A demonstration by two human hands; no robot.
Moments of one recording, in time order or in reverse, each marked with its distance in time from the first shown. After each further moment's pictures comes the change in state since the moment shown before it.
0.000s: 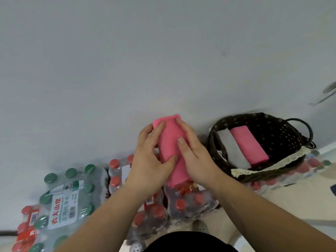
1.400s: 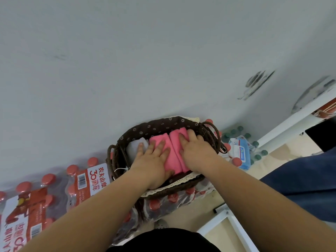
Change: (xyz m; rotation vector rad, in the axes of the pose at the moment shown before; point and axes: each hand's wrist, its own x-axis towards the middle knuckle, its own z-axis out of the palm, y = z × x) left_hand 0.090 0.022 0.283 1.123 -0.844 0.061; right_hand 0.009 0.137 -0.274 -1.274 -0.268 0.389
